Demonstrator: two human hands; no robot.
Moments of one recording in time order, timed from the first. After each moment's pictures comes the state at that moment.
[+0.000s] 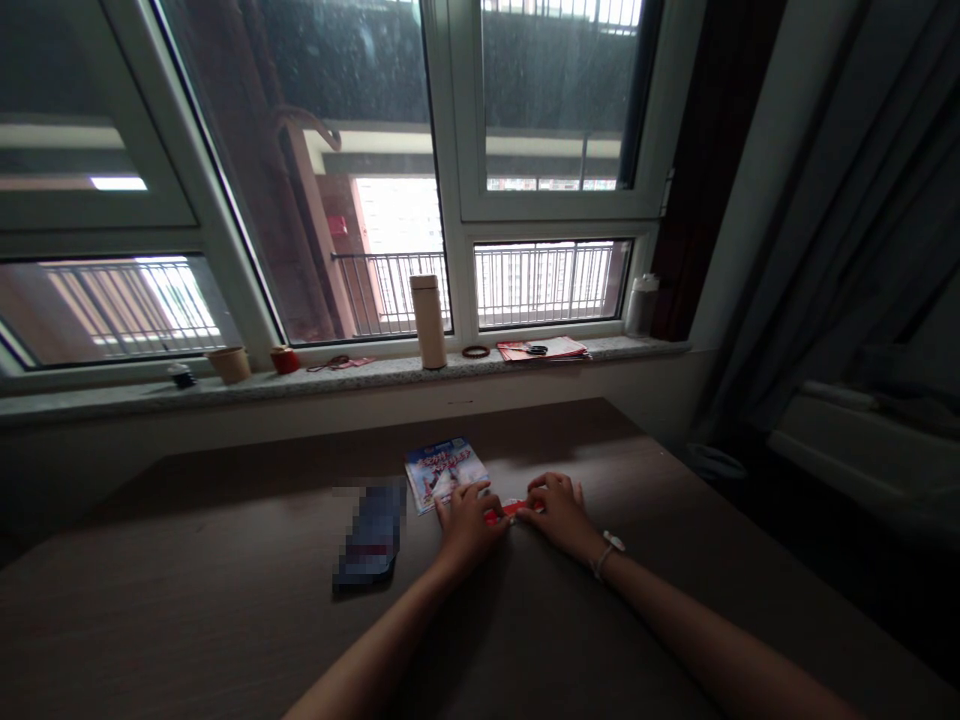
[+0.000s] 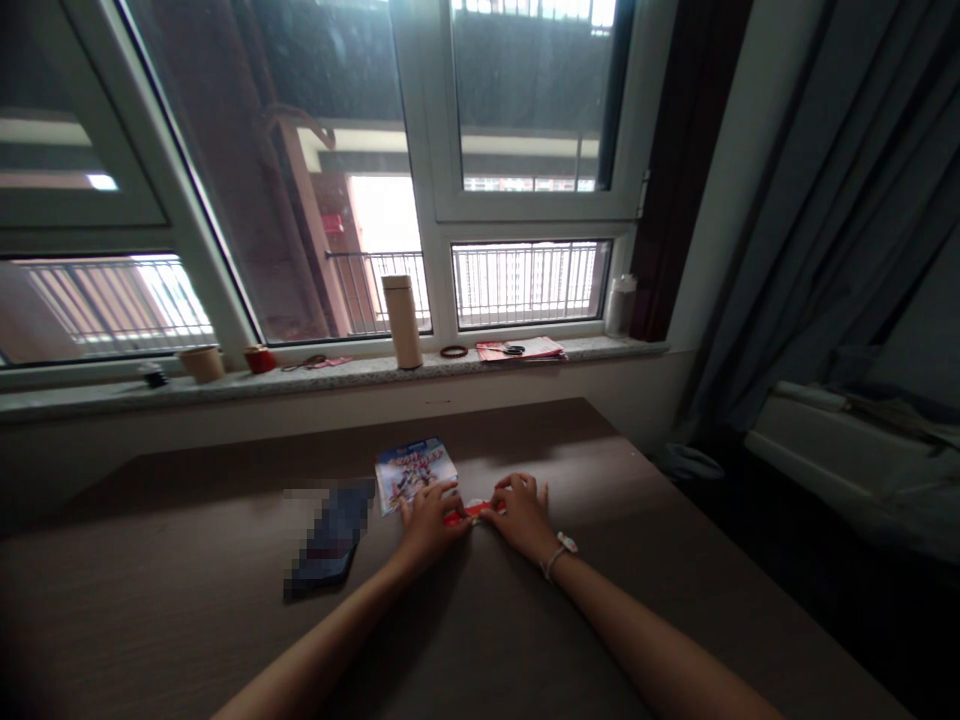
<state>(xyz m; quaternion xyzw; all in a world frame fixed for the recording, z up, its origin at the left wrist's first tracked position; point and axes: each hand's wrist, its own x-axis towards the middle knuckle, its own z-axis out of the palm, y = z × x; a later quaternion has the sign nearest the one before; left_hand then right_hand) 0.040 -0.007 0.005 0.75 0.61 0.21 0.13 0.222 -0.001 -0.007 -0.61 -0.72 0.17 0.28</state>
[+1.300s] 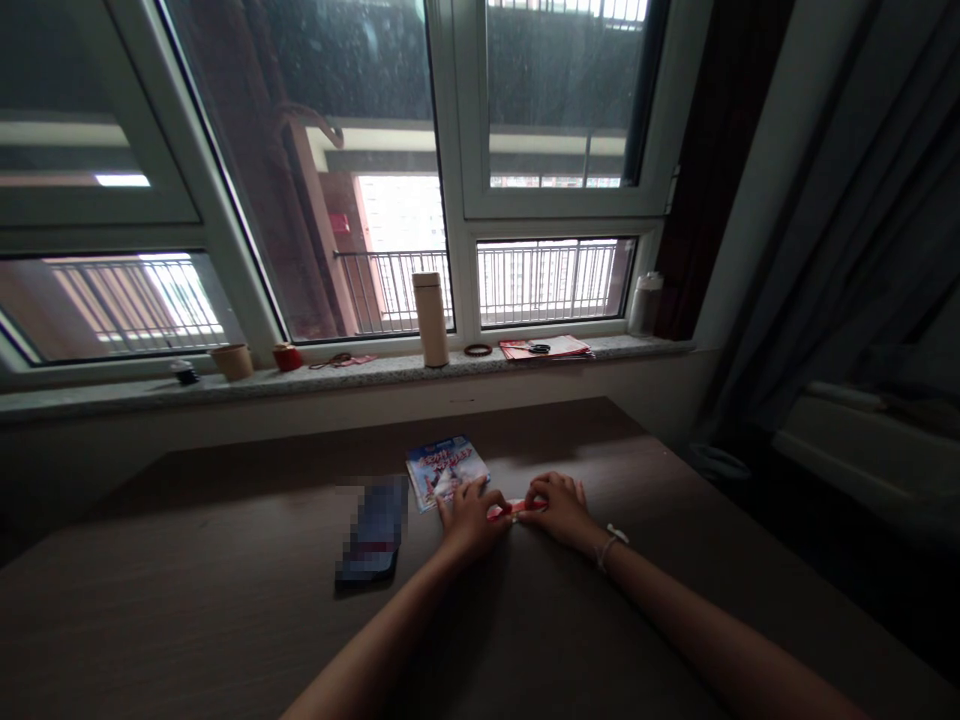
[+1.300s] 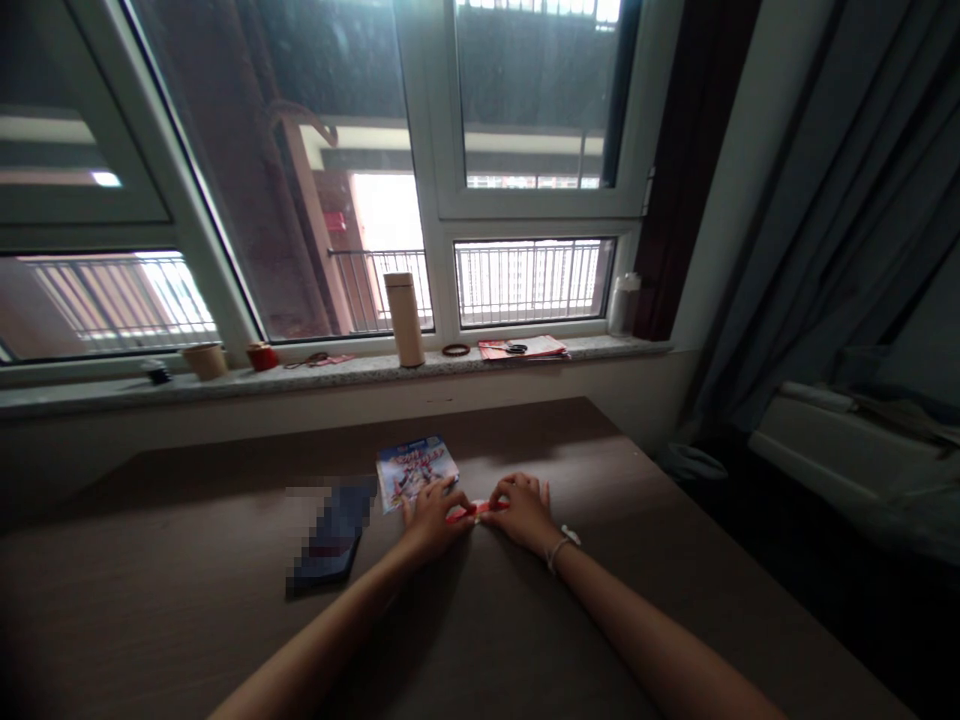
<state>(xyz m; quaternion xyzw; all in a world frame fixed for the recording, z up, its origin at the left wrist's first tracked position) 0.042 -0.005 0.013 0.75 0.63 0.13 0.16 0.223 0.004 -0.007 -0.63 -0.71 0.19 0.26</state>
